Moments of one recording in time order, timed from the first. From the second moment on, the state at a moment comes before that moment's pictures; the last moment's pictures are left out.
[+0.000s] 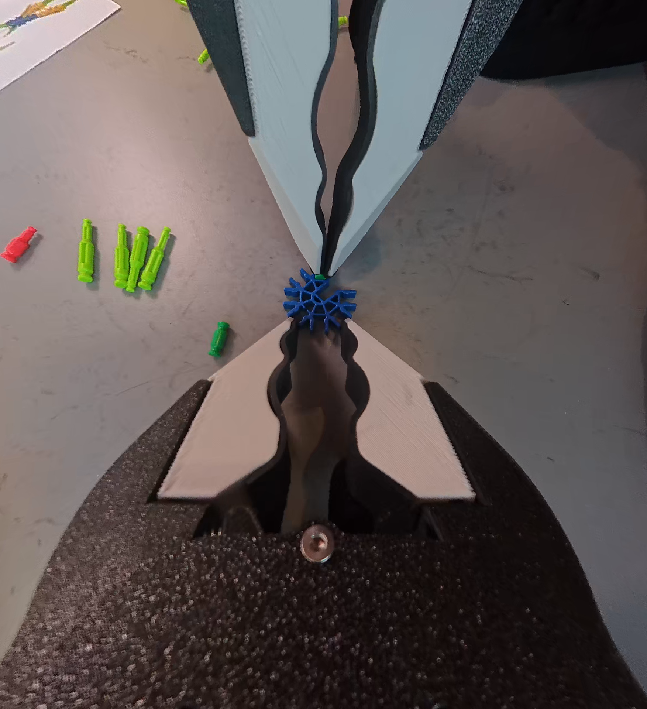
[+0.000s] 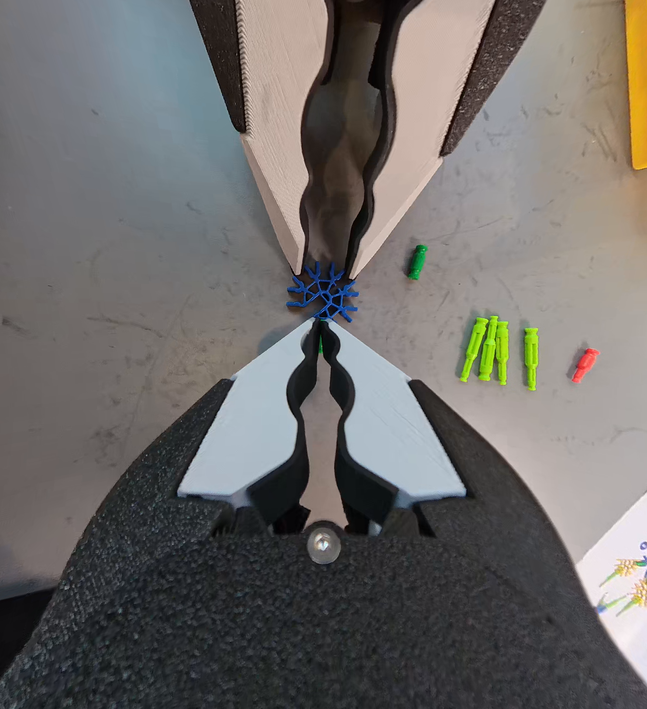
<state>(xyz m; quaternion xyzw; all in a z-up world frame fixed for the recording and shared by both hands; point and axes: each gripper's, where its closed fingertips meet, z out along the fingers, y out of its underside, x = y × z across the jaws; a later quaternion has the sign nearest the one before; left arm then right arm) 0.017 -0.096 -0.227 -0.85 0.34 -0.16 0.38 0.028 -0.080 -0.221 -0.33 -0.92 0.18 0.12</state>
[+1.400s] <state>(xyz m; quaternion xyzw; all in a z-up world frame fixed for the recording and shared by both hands) -0.004 -0.089 -0.214 -0.84 0.31 -0.18 0.41 0.025 -0.057 -0.226 -0.35 -0.88 0.27 0.17</state>
